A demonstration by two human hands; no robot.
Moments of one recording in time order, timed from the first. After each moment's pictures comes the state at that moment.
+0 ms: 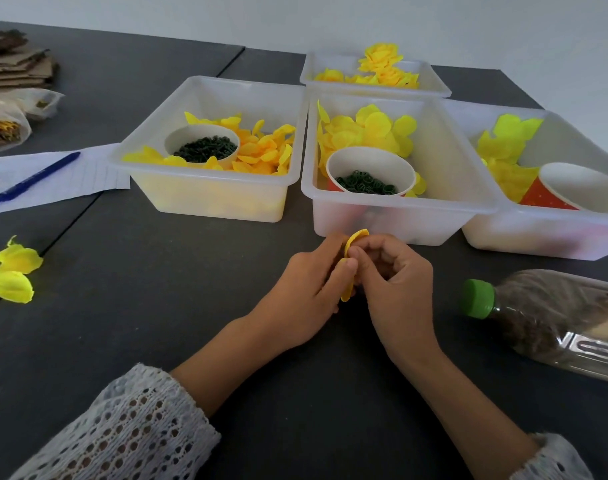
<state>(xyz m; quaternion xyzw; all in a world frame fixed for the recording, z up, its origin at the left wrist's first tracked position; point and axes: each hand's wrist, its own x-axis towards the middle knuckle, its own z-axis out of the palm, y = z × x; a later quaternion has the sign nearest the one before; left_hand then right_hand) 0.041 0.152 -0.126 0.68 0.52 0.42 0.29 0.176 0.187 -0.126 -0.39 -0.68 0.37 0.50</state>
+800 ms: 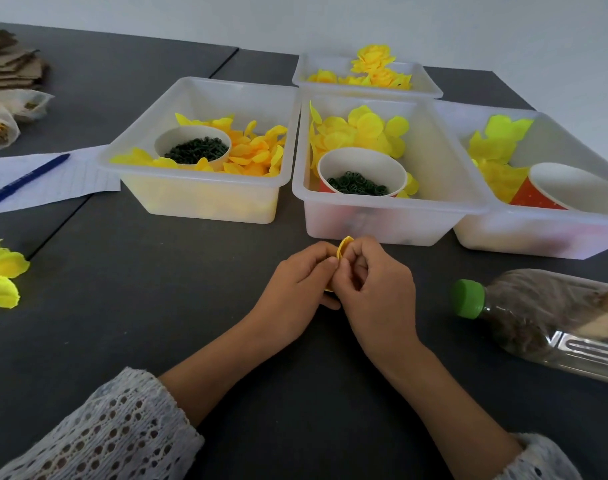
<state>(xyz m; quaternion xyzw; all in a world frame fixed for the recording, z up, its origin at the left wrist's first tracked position) 0.050 0.153 -0.122 0.53 0.53 0.48 0.45 0.173 0.188 -0.132 -0.43 -0.78 0.17 0.43</state>
